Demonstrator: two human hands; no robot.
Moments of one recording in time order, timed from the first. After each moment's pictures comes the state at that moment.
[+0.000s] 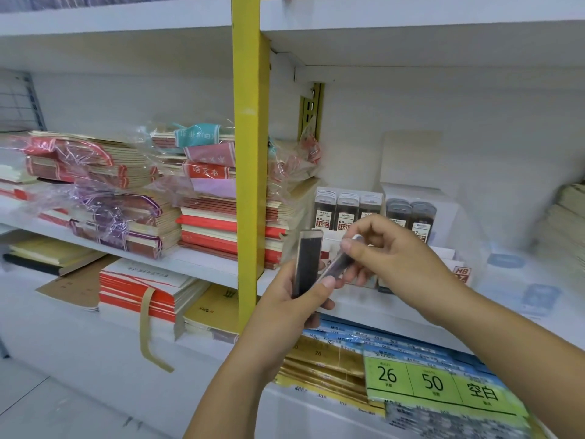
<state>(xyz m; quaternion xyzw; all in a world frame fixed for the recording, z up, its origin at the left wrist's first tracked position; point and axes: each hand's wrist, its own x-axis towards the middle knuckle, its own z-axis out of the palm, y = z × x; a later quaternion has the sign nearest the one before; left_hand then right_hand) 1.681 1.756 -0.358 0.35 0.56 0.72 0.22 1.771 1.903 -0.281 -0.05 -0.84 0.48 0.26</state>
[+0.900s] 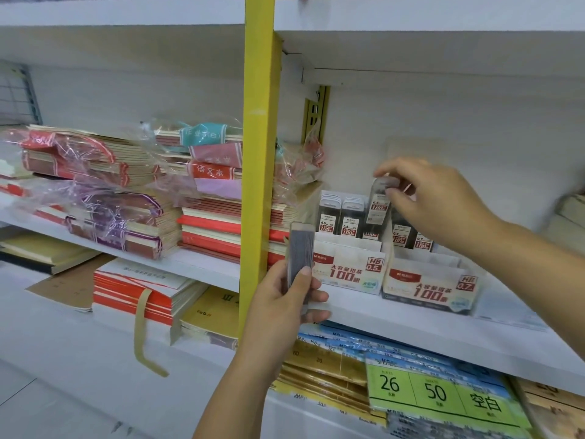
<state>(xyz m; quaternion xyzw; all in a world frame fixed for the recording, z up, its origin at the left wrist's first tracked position) 1.673 1.761 -0.359 0.26 0.53 0.79 0.18 1.752 1.957 -0.219 -0.06 -0.92 -0.04 0.38</state>
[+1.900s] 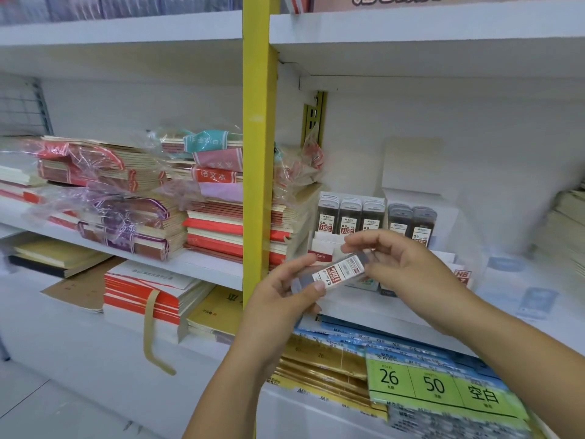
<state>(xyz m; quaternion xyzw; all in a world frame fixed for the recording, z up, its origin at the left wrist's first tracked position) 1.677 1.749 -0.355 0.28 0.54 0.77 0.19 1.781 1.905 -0.287 -0.07 -0.83 0.49 0.23</state>
